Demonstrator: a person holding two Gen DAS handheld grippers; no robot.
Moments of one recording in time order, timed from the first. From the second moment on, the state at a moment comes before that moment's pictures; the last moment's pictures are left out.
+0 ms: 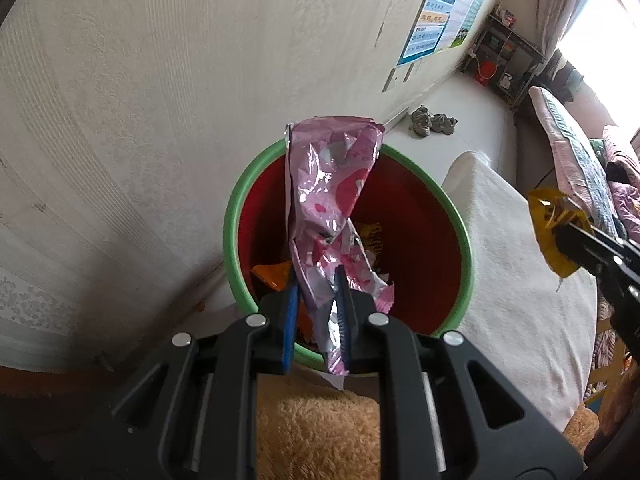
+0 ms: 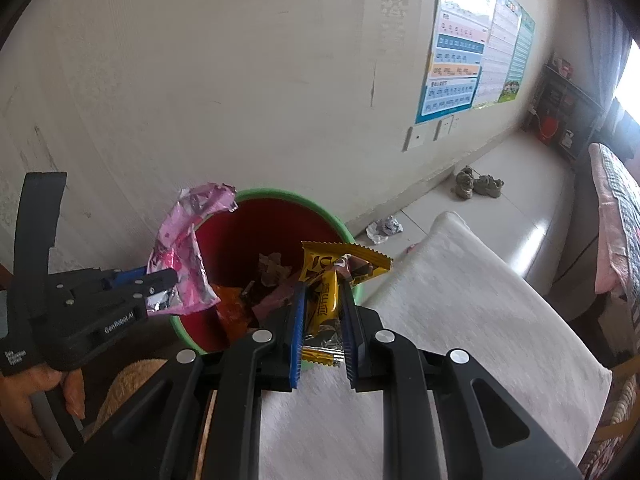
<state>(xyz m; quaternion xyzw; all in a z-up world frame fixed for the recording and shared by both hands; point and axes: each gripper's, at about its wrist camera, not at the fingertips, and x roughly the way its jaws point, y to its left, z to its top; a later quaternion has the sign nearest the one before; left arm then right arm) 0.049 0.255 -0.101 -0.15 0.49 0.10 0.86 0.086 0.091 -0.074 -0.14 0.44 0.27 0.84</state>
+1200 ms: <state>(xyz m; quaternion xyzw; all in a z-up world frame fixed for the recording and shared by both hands) 0.054 0.247 -0.108 -0.16 0.47 0.13 0.86 0.087 0.093 -0.056 -0.12 0.41 0.30 0.85</state>
